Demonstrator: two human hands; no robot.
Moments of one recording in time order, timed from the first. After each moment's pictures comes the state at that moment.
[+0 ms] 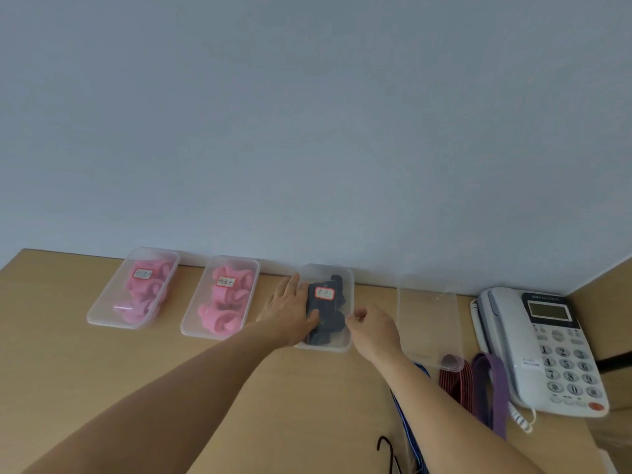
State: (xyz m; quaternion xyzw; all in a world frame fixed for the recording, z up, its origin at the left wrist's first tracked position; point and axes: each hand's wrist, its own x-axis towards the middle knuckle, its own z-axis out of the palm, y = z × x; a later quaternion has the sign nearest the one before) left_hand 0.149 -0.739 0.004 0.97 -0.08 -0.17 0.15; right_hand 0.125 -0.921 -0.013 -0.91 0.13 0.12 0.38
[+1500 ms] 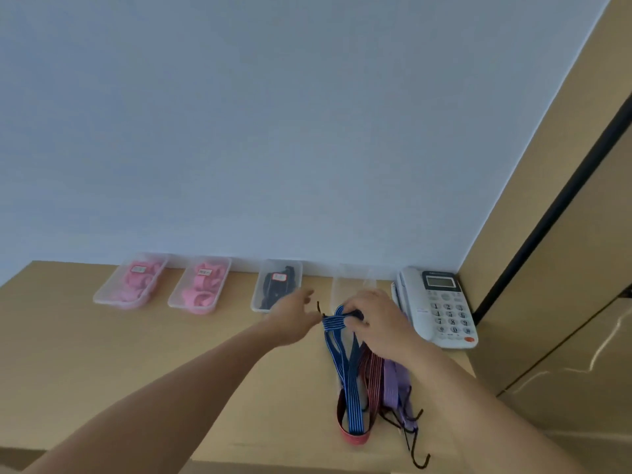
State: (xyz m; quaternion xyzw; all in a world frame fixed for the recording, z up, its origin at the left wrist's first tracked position) left_hand -0.005 -0.841 0.107 0.92 -0.04 -0.15 0.36; right_hand -0.027 -1.041 0.105 -0.95 -0.15 0.00 0.27
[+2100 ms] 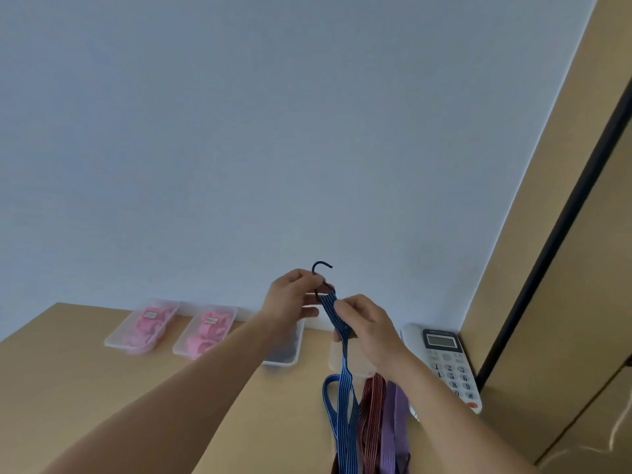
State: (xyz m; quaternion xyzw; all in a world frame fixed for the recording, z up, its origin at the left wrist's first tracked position) left_hand -0.006 -0.857 0.225 0.64 -0.01 -0.03 0.77; right_hand -0.029 -1.019 0.200 -0.76 -0.09 0.01 0.65
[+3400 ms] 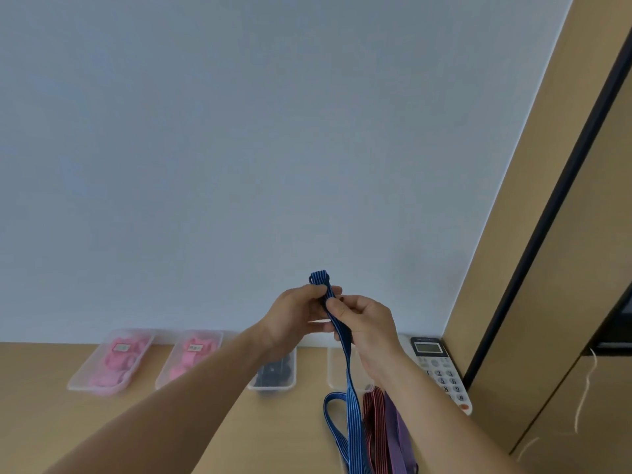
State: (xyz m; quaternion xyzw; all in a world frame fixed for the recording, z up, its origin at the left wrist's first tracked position) left_hand 0.013 -0.819 0.233 0.60 -0.17 -0.19 0.76; right_hand -0.027 -0.963 0.228 -0.67 0.03 -0.06 0.74
